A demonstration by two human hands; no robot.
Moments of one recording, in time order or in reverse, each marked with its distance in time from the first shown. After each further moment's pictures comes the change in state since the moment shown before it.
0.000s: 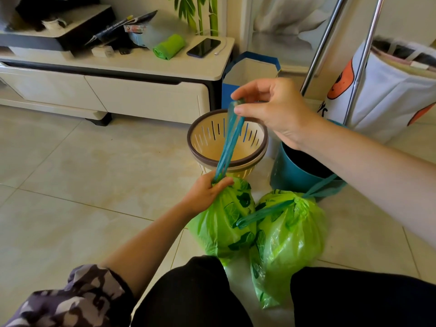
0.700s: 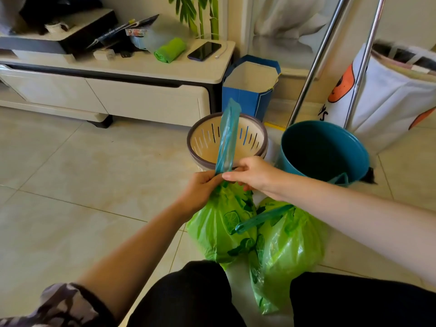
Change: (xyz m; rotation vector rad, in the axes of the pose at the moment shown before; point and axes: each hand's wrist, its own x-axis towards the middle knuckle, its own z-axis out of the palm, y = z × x) left_hand -0.007 0.022 -0.008 -0.340 0.063 -0.149; right_hand -0.037 0.088 0.032 -0.135 -0.263 0.527
